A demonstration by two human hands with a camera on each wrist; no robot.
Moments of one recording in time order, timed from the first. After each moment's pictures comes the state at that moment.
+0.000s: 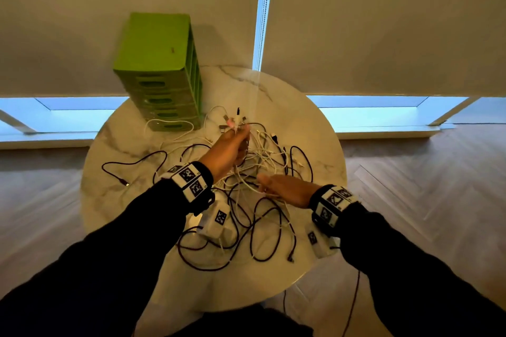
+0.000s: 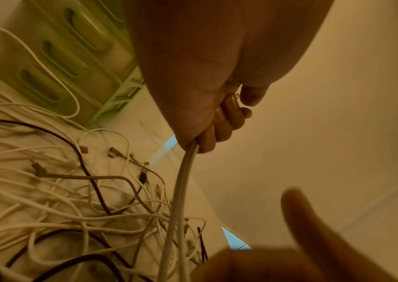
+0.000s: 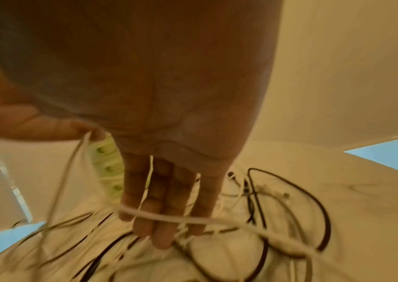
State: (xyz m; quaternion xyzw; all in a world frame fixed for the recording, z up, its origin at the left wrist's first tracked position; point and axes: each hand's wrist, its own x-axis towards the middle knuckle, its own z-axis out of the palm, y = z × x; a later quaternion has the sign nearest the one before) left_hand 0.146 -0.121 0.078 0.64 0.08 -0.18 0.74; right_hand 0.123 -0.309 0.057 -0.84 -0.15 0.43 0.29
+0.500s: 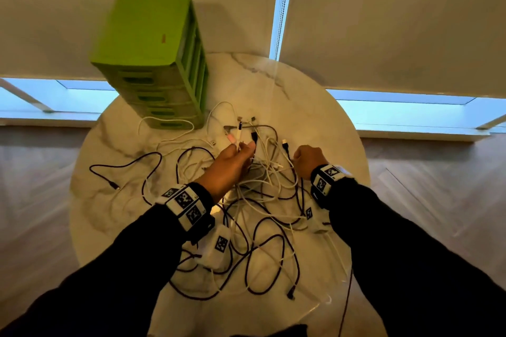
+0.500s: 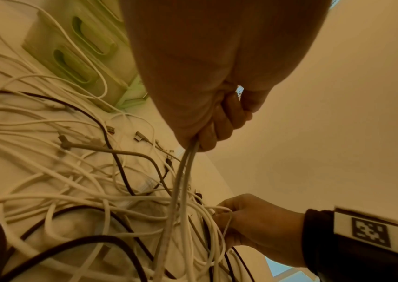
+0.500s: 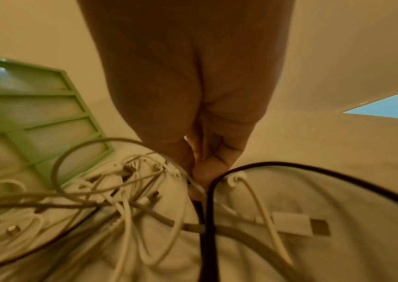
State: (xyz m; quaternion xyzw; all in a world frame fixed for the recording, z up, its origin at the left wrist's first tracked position) left_hand 0.179 -0.132 0.030 0.65 0.18 -0.18 0.71; right_hand 0.275 -0.336 -0.056 -0.95 0.00 0.27 0.17
